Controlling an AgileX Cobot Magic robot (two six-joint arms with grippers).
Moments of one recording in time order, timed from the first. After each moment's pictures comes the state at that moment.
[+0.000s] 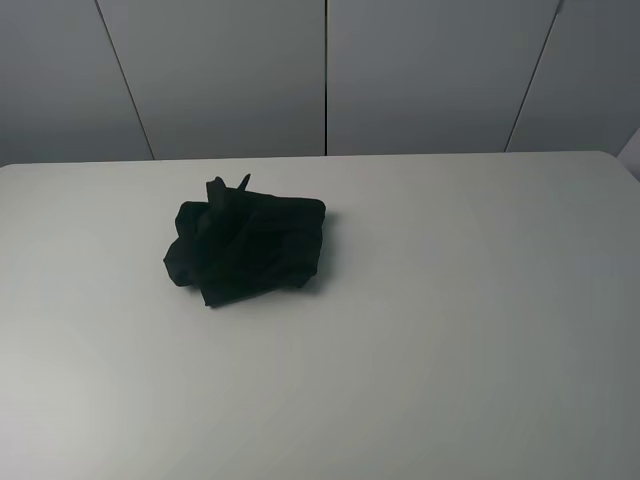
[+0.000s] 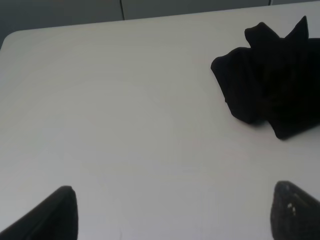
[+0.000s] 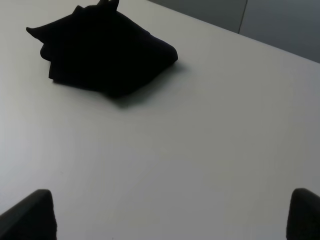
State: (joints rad) left arm -0.07 0.01 -0.54 0.00 1.11 0.01; right arm 0.45 0.01 -0.52 0.12 1.11 -0.15
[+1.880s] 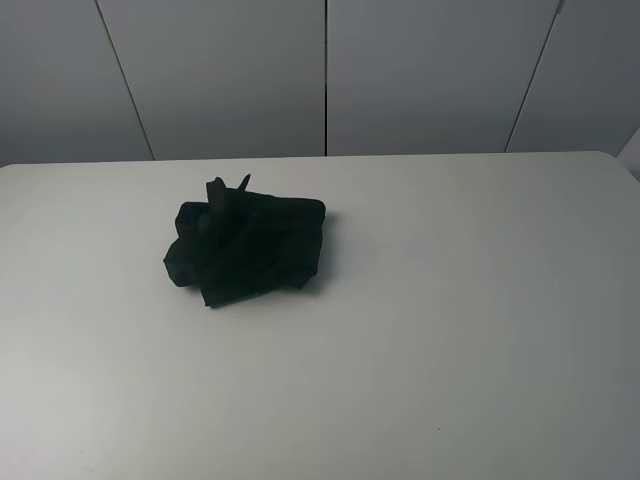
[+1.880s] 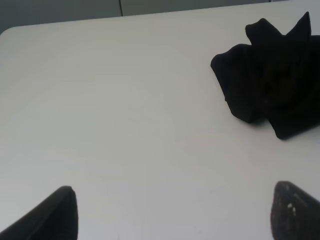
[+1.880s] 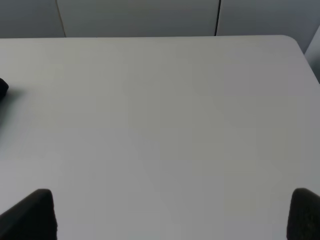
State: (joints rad) left arm -0.07 0.00 -0.51 0.00 1.09 0.01; right arm -0.10 0.00 -0.51 0.09 1.10 -0.09
